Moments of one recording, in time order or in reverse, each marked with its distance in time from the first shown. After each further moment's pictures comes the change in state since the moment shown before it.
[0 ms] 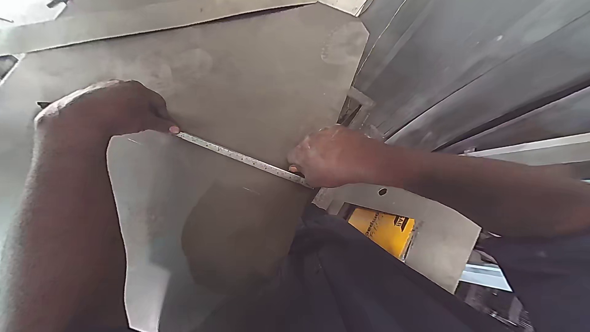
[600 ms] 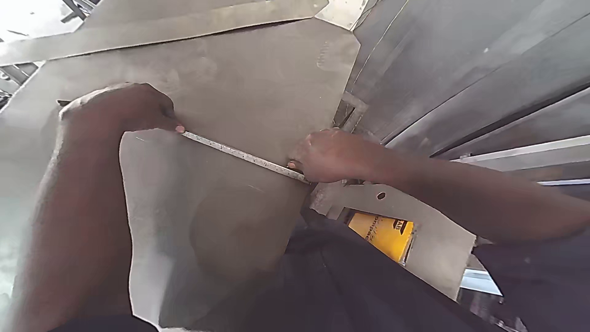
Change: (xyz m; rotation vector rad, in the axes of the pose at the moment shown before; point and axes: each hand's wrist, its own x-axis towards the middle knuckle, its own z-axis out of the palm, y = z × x) left_hand -0.008 0.021 -0.009 0.064 -0.016 -0.017; right_hand -0.005 0.000 0.009 0.064 0.052 0.038
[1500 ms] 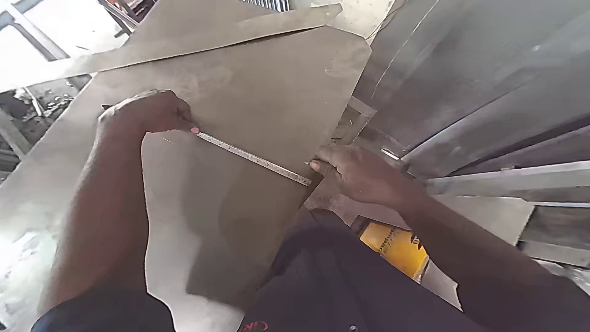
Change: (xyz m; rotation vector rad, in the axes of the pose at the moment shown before) left_hand -0.002 -0.005 0.001 -0.088 0.033 0.105; right_hand -0.050 0.034 0.059 0.451 0.506 -0.103
